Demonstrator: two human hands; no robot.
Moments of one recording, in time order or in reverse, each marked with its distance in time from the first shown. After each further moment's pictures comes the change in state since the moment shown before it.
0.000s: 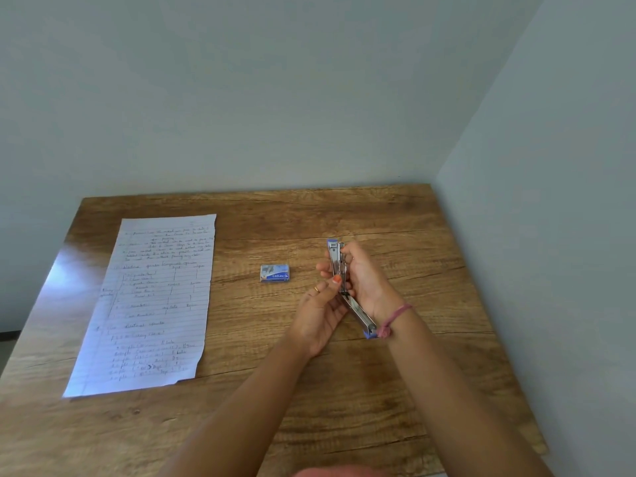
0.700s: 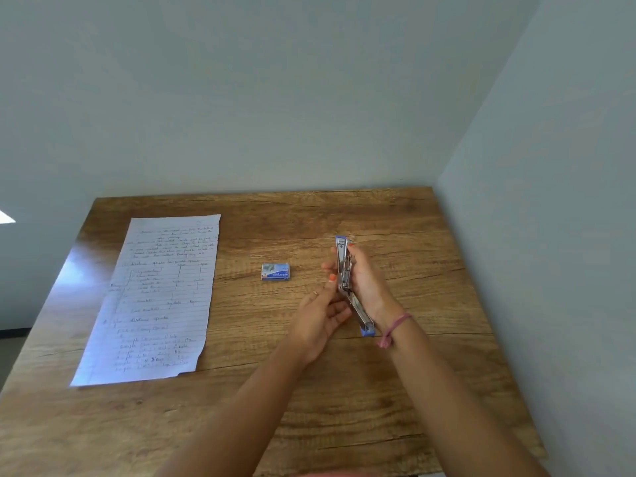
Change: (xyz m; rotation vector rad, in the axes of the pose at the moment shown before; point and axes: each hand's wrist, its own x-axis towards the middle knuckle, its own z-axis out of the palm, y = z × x) left_hand -0.014 -0.003 0.008 0.193 0.140 -0.008; right_hand 0.002 0.017 -0.008 0.004 0.025 -0.124
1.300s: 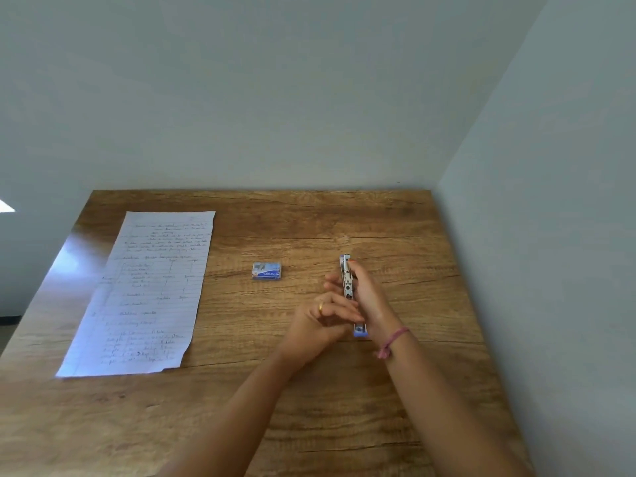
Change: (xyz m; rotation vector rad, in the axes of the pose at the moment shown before) left_hand -0.009 -0.018 -0.005 0.537 -0.311 0.569; right_hand -0.008 0.006 -0.019 0.181 0.082 0.170
